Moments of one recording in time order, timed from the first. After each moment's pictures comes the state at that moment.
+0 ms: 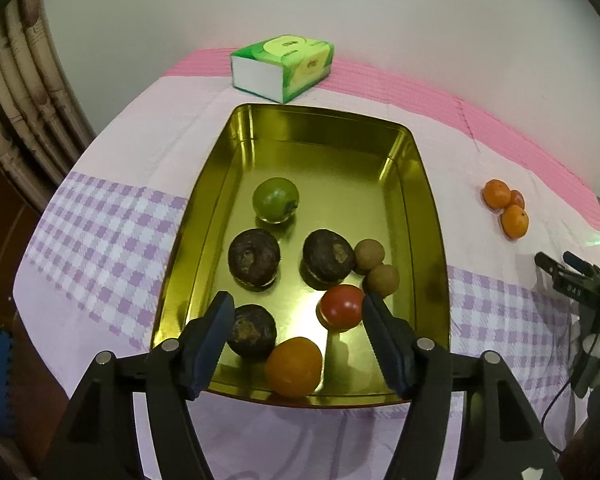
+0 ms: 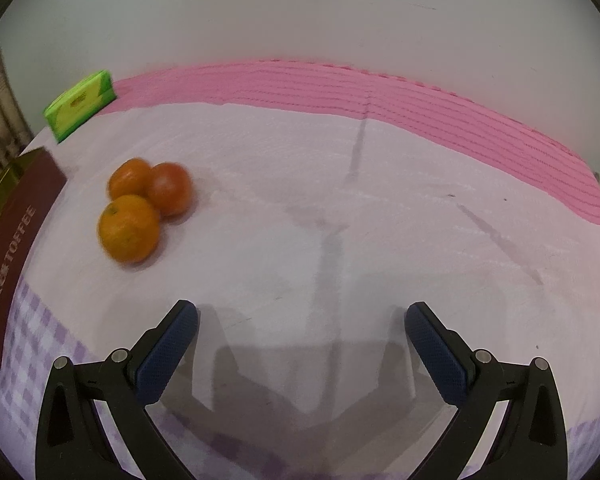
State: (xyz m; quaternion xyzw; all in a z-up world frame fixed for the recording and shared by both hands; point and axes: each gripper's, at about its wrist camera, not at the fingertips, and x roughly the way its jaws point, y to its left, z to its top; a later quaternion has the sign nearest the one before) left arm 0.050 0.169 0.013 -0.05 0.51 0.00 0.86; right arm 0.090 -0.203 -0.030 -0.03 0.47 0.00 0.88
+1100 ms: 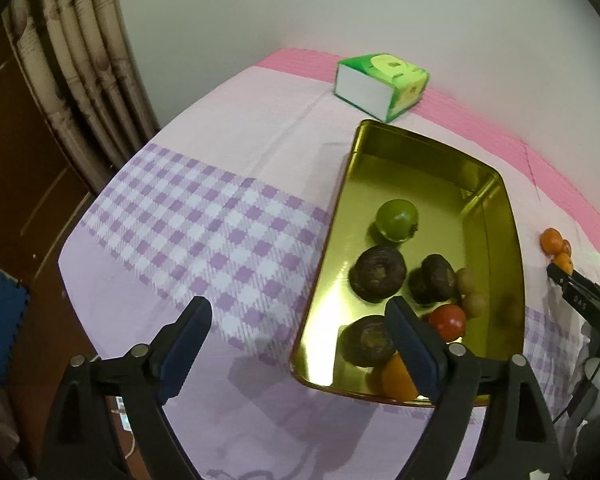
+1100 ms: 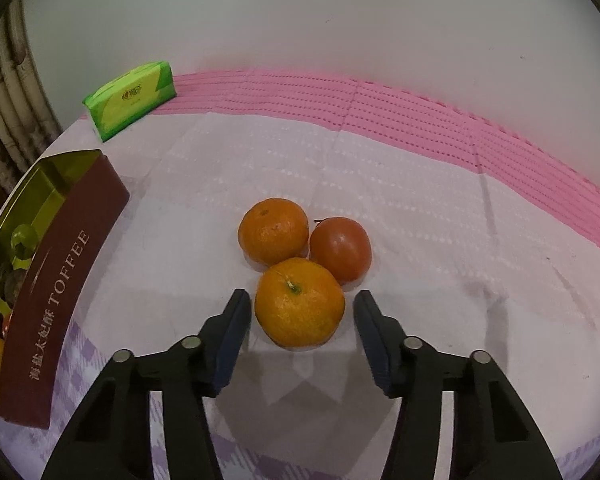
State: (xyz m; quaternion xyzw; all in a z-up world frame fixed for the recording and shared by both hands) left arm 0.041 0.249 0.019 -0.09 0.50 0.09 0.86; right arm 0.122 -0.112 -0.023 -0.04 0.46 0.05 0.89
